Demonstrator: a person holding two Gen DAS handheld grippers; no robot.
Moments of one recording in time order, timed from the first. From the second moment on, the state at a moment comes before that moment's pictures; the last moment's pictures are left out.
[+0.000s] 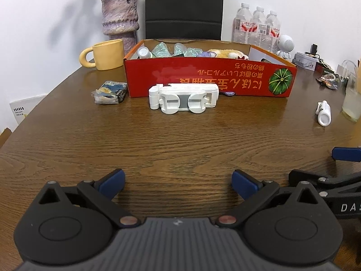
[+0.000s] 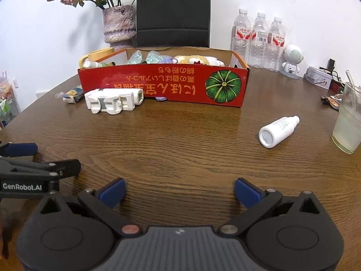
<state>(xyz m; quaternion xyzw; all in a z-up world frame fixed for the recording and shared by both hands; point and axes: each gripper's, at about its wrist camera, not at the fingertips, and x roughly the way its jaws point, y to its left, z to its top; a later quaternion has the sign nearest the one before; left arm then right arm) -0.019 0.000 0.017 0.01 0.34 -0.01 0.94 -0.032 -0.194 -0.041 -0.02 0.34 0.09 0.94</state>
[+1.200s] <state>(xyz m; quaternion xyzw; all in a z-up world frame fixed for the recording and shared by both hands) 0.044 -0.019 0.075 -0.04 0.38 -0.20 0.90 0.081 -0.273 -0.030 -0.02 0.38 0.06 0.92</state>
